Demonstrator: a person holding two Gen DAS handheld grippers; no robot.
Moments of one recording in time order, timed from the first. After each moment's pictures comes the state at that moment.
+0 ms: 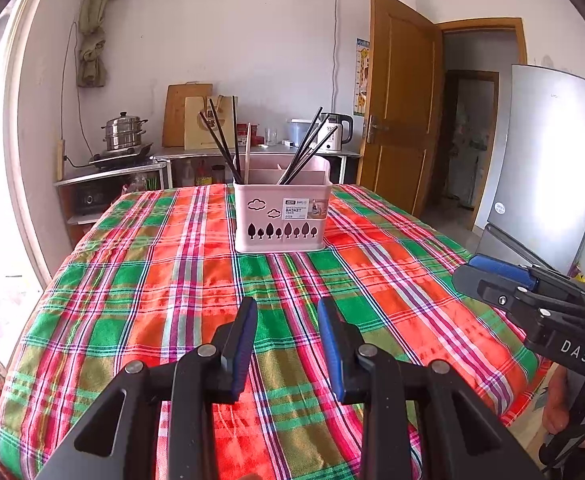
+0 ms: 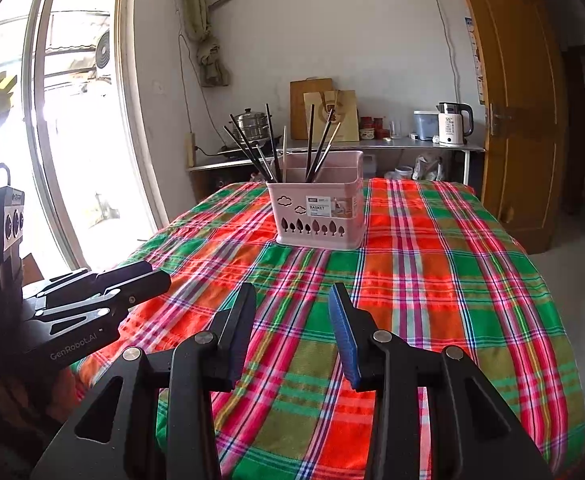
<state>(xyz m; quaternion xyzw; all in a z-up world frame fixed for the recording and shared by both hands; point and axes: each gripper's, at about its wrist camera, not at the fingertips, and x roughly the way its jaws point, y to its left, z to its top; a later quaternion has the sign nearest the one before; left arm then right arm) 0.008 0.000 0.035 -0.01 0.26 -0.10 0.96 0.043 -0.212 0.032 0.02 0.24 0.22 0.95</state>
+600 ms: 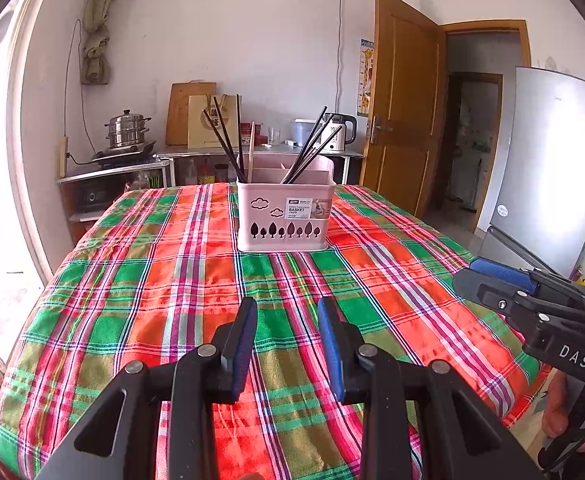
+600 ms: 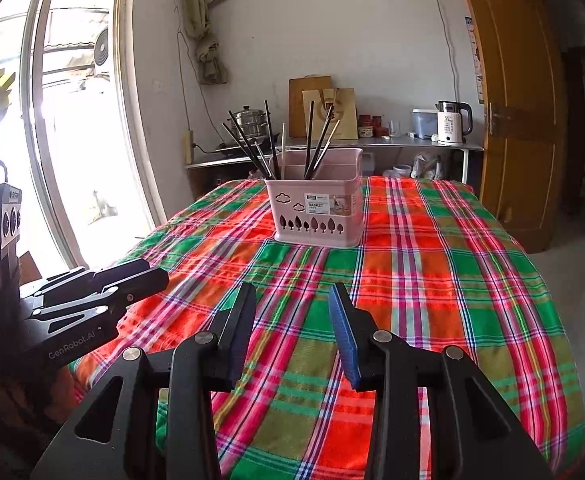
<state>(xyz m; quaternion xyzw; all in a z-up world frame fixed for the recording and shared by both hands) 0.009 0.001 0.033 -0.02 0.26 -0.09 0.96 0.043 -0.212 0.031 0.01 0.24 0.22 0.95</state>
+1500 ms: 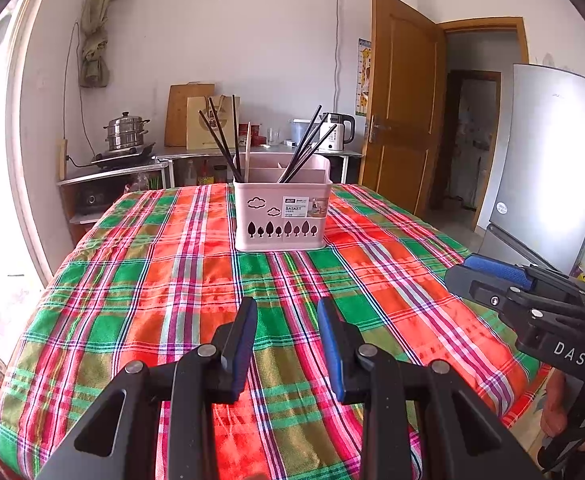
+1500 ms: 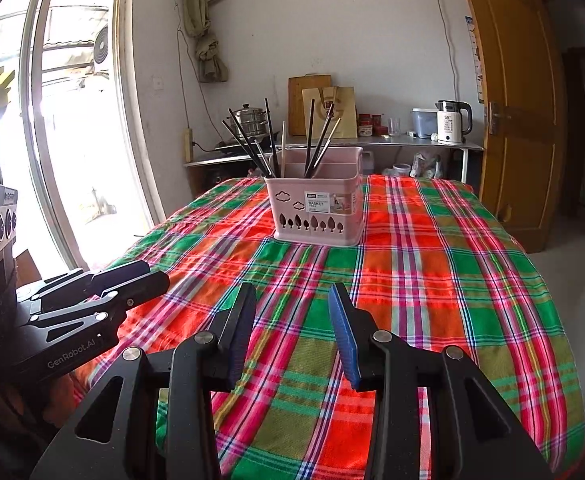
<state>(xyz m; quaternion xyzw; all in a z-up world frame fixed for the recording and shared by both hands) 0.007 -0.002 0.032 -0.01 0.25 -0.09 0.96 0.044 -0.209 0.033 0.01 0.24 0.22 0.95</state>
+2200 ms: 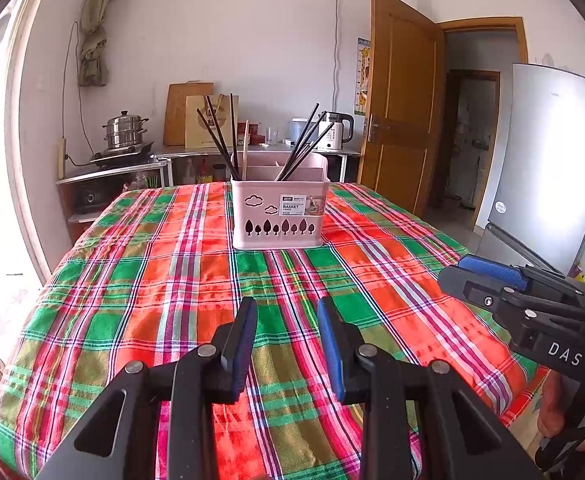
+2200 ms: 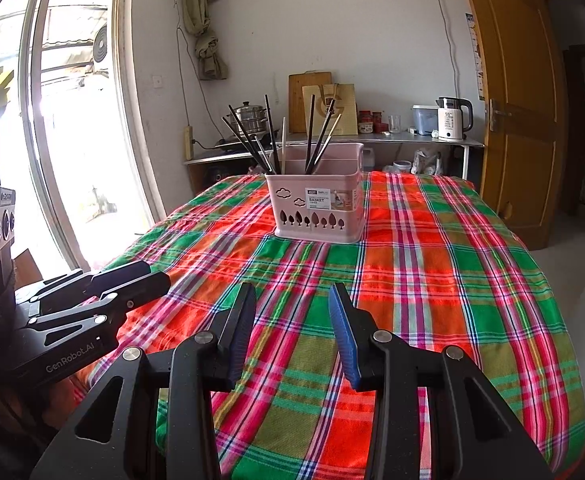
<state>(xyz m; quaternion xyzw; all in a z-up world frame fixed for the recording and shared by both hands) 0.006 -0.005 0.031 -0.01 0.26 -0.09 0.96 0.047 -0.209 0.031 0.01 0.25 0.22 0.94</state>
